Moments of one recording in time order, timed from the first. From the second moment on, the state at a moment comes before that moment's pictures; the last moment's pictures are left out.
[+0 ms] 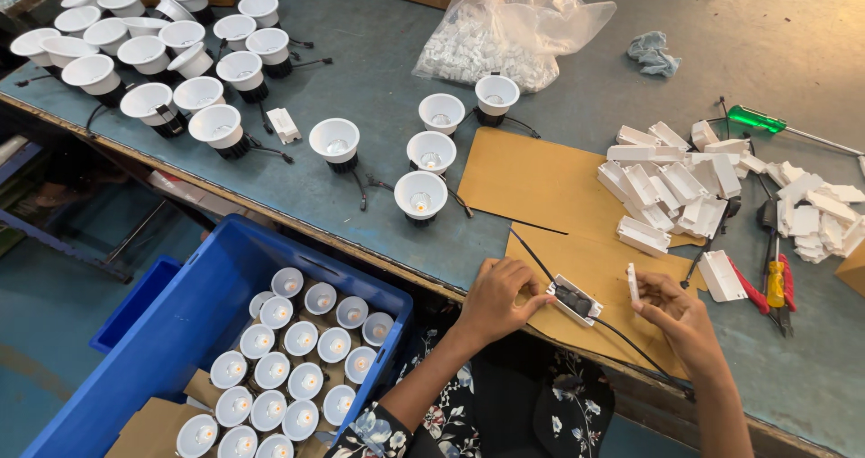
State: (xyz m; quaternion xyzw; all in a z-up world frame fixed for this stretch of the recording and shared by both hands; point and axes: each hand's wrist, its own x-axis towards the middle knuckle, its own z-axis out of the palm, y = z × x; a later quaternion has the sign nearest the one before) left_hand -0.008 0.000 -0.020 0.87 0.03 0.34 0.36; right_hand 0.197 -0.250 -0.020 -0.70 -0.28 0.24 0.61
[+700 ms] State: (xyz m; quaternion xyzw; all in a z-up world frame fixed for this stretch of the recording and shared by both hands) left_hand -0.009 -0.002 -0.021 0.86 0.02 0.35 0.38; right_hand 0.227 -0.261 -0.049 -0.71 -0.28 0.28 0.59
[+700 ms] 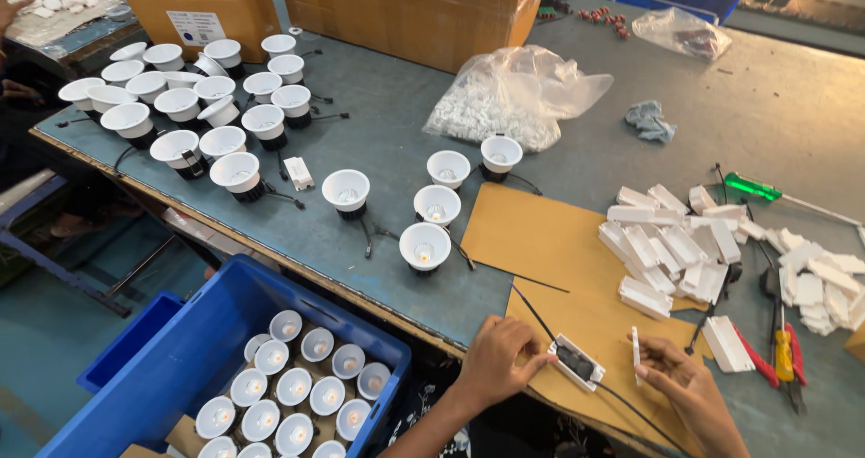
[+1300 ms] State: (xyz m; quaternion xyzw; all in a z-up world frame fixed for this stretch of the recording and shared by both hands) left_hand -0.010 -0.004 -0.019 0.89 0.01 0.30 0.33; right_hand 0.230 -0.263 -0.062 -0.68 -0.25 0.25 0.64
